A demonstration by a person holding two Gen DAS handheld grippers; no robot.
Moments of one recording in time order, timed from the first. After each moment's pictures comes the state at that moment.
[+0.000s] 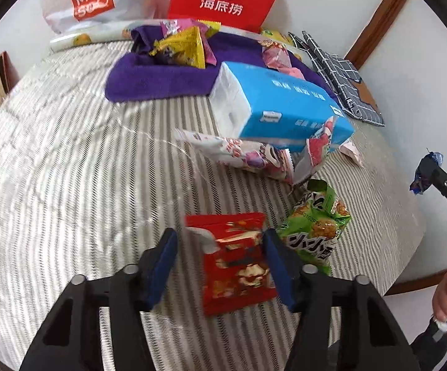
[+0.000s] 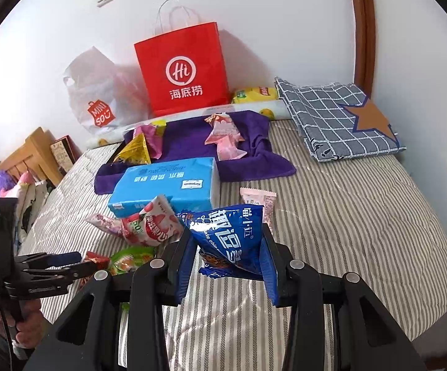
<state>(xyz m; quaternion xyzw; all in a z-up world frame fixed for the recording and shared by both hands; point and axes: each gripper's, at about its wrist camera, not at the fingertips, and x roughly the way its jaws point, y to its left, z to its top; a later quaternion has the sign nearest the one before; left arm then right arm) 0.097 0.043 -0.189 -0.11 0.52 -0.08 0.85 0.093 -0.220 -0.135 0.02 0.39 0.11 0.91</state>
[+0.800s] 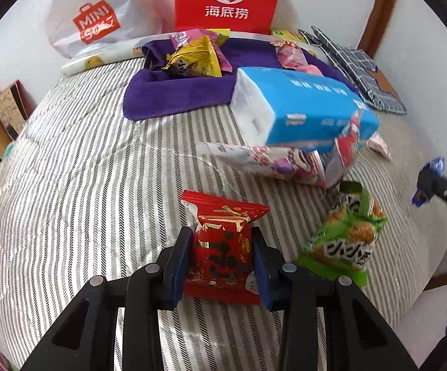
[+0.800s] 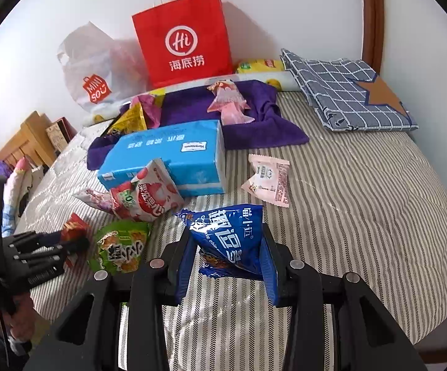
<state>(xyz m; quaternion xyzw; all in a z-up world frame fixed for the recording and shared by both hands) 0.107 0.044 -0.187 -0.03 0.50 -0.03 0.86 0.102 -0.206 -0.176 0.02 0.43 0.11 0.89</state>
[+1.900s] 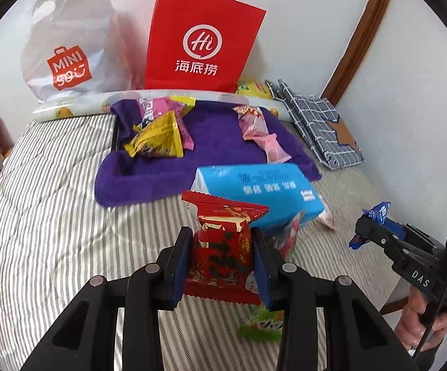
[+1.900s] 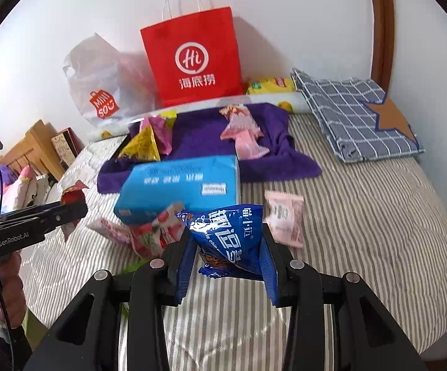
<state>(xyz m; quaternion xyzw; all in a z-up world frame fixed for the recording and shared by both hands) 0.149 0.046 -0.120 -0.09 0.43 -0.11 0.89 0.127 -0.182 -0.141 0.01 0.41 0.13 0.90</state>
